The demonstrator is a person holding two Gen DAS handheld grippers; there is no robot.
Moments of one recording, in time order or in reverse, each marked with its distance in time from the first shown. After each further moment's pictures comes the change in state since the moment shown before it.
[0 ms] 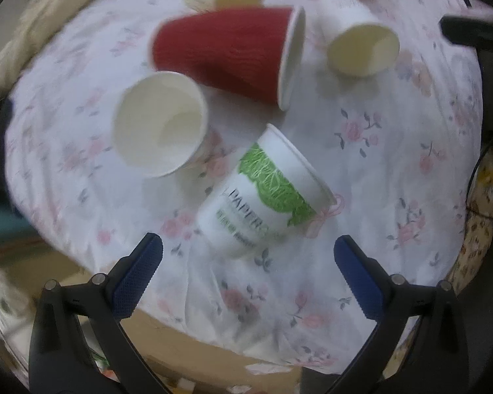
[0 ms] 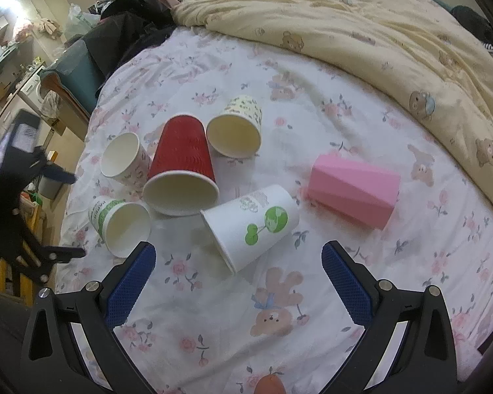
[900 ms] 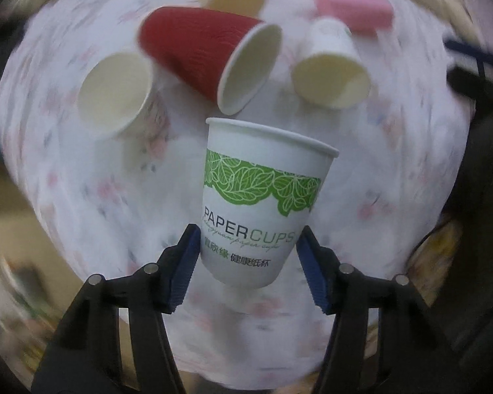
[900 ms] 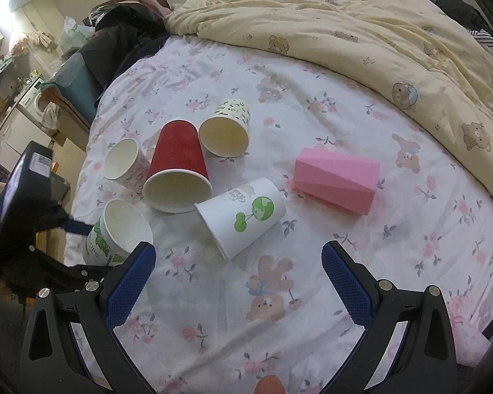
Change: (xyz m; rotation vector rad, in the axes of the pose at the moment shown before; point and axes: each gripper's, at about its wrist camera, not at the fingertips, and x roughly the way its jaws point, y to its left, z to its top) left arm -0.018 -0.060 -0.004 -0.416 -0.065 -0.151; right arm -0.028 -0.012 -0.014 0.040 -0.033 0.004
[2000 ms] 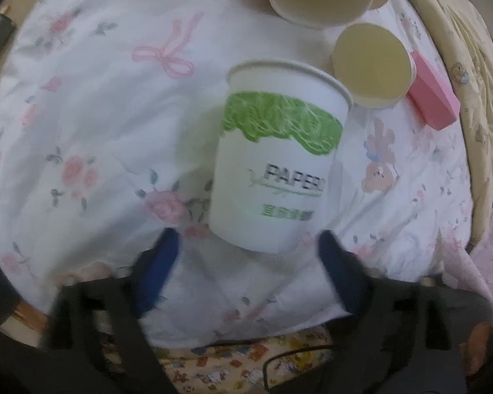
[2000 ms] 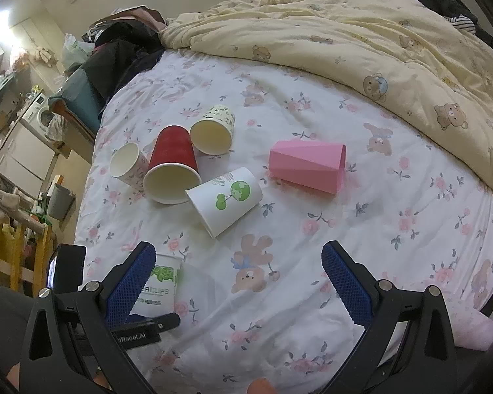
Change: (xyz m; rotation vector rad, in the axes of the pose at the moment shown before) left arm 0.046 -0.047 -0.078 -0.845 -0.059 -0.195; right arm -0.035 -0.025 -0.024 0.055 -0.035 0.041
